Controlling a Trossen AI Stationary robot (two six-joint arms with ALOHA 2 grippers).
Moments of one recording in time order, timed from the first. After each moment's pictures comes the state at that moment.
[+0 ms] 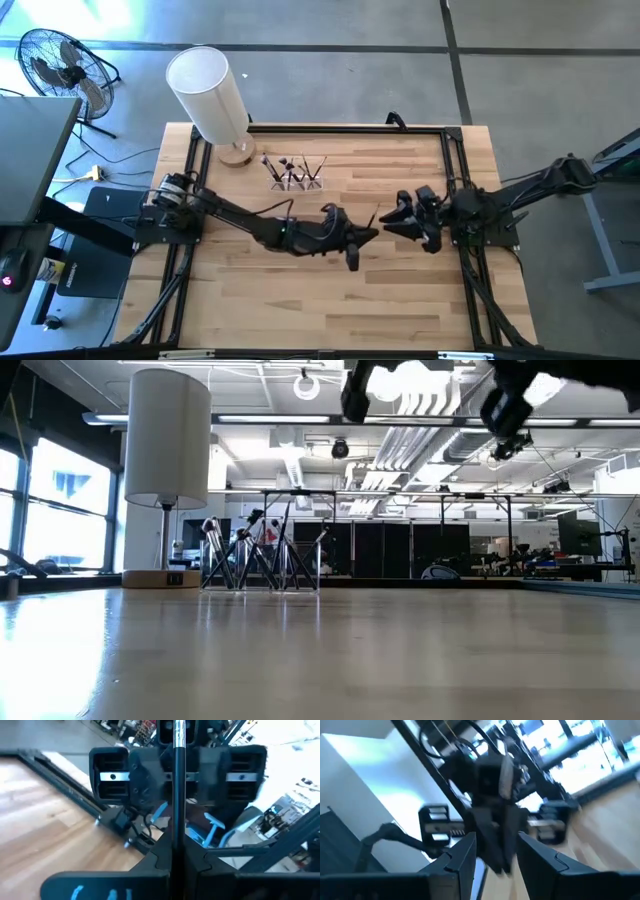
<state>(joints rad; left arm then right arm) -0.29 1.90 1.33 0.56 -0.49 -0.64 0.26 0.83 0.32 0.66 0.08 0.62</state>
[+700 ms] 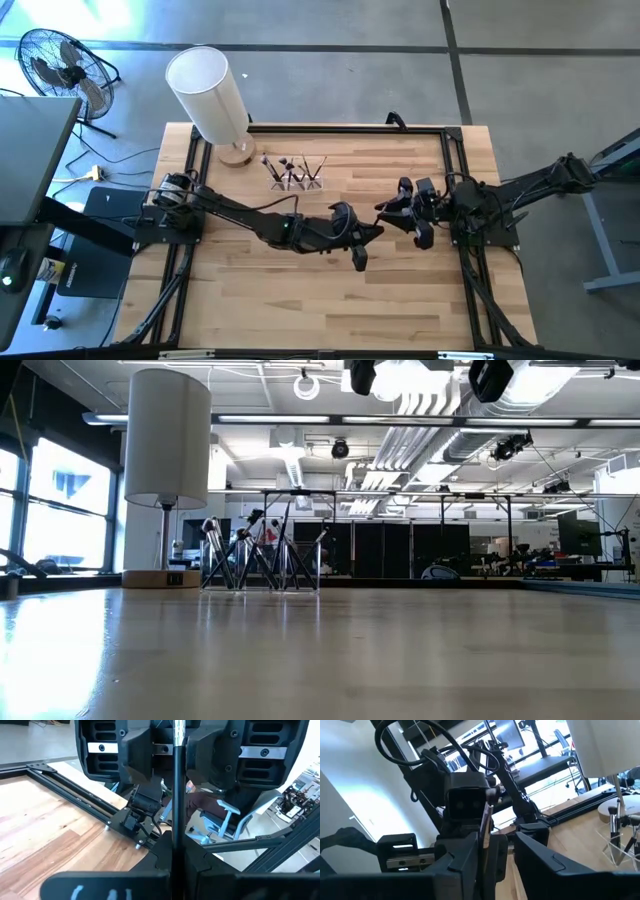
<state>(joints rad) -0.28 1.90 1.49 0.33 -0.48 -0.54 0.26 0.86 0.53 0.44 0.20 0.47</state>
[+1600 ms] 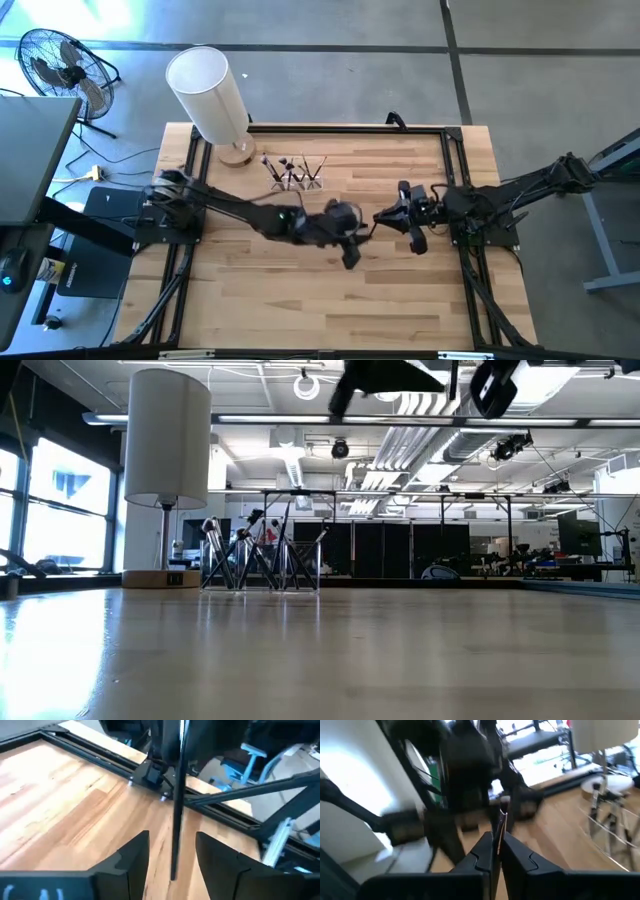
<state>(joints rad) -0.24 1.85 1.49 0.02 -0.39 -0.51 0.26 0.87 0.53 0.28 0.19 0.41</state>
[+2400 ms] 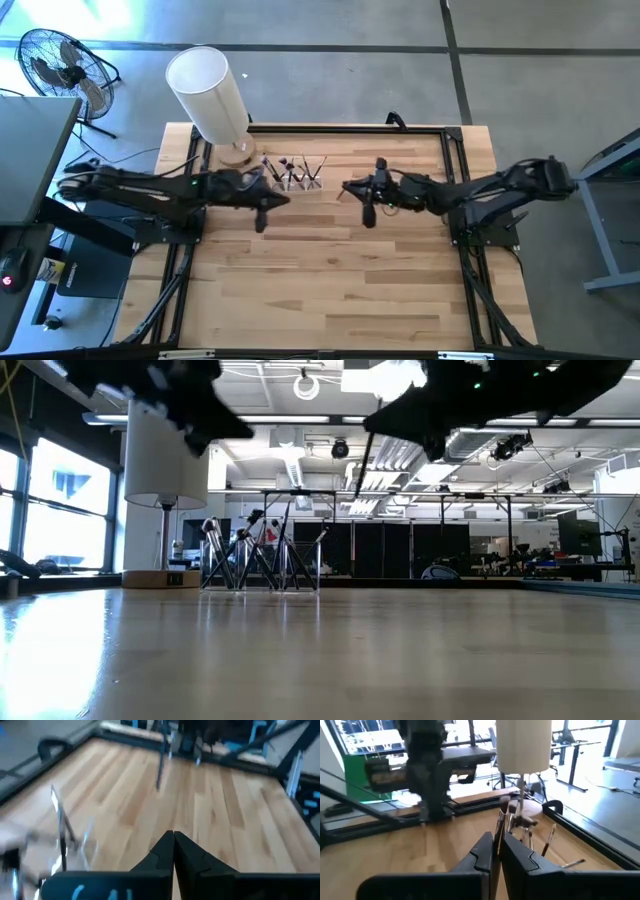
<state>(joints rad) 0.01 0.98 0.60 0.04 -0.08 -0.19 -0.01 1.30 0.56 0.67 0.26 0.14</state>
